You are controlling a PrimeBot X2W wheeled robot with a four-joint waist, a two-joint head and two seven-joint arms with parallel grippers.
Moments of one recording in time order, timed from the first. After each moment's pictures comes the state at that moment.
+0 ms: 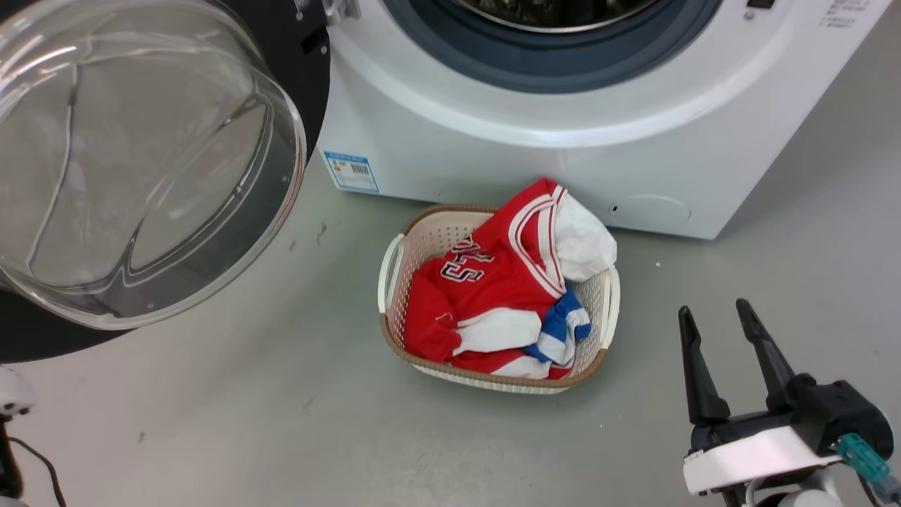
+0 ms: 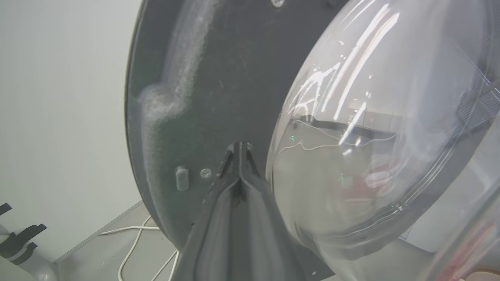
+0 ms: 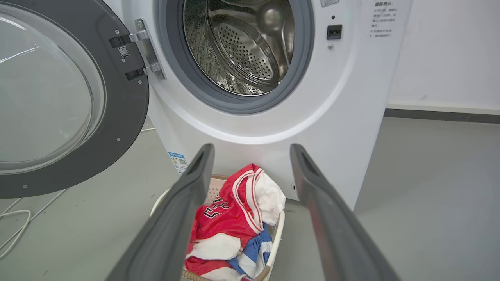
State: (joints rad) left arm -0.36 0.28 0.59 0.44 -0.06 -0.12 -0.26; right arm -0.03 -0.05 0.04 0.06 0.10 0.13 -0.26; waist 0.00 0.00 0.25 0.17
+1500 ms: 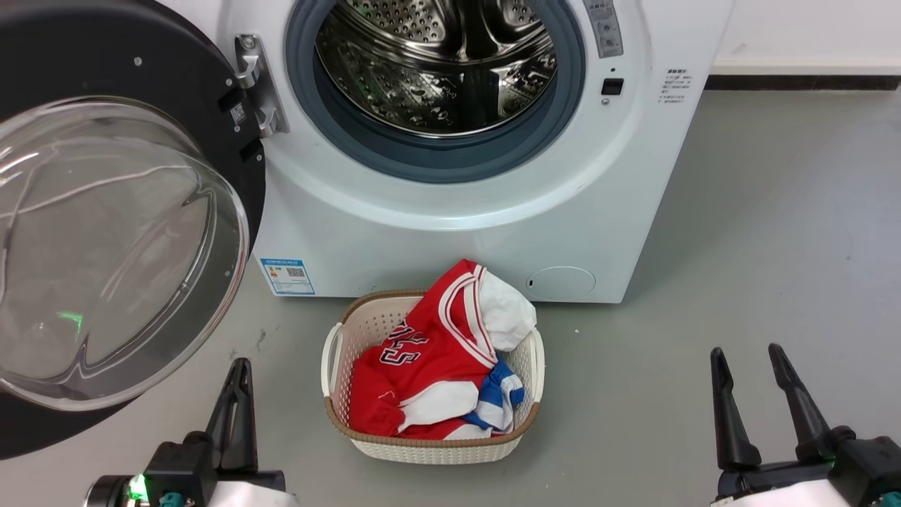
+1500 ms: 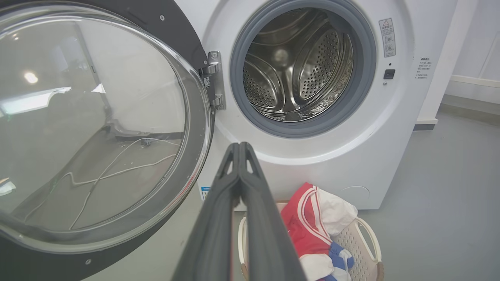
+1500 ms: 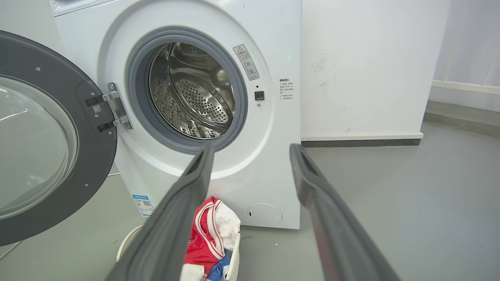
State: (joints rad) left arm 0.09 0.05 0.05 0.01 -0.03 -0.04 -0.26; right arm 0.13 -0.05 -0.01 -0.06 0.14 0.13 -0.26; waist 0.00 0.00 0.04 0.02
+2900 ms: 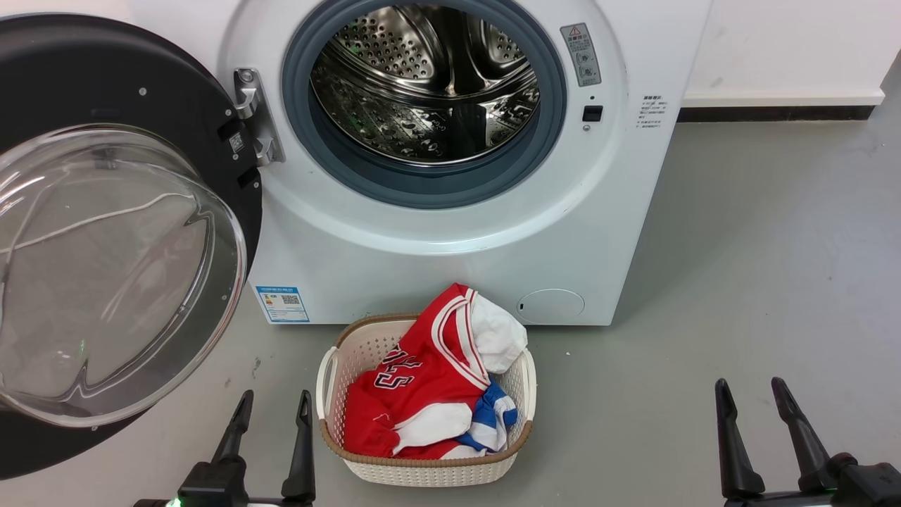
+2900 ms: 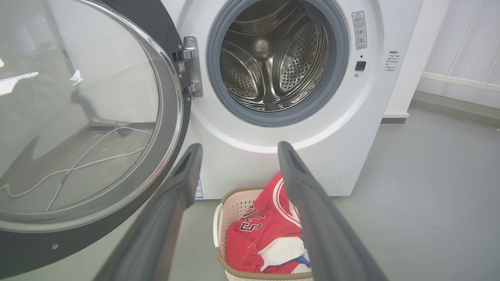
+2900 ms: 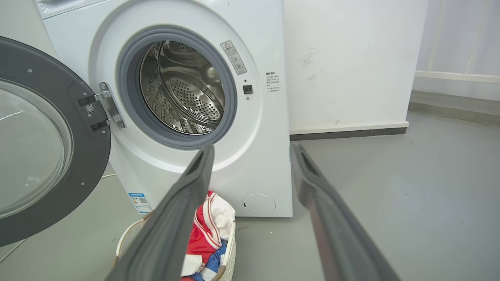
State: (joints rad) left arm 0.13 0.05 -0.03 0.07 -0.07 -0.03 -0.26; right arm 0.19 -0.05 -0.02 -0.03 0.17 0.13 -0.26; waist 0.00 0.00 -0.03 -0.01
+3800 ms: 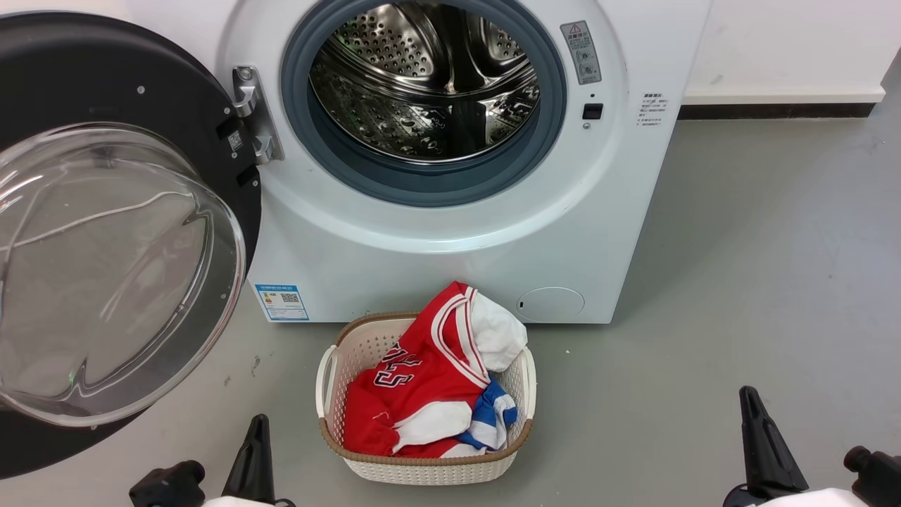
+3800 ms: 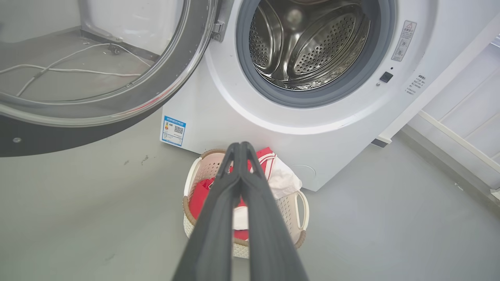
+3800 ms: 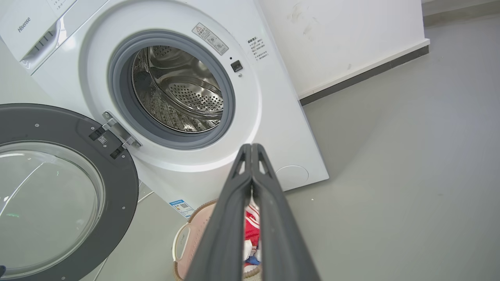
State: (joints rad) left arm 0.11 0.05 0.00 0.17 -0.43 -0.05 -0.17; right arm 0.14 -0.06 -0.01 0.08 0.52 0.13 -0.19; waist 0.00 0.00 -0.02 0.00
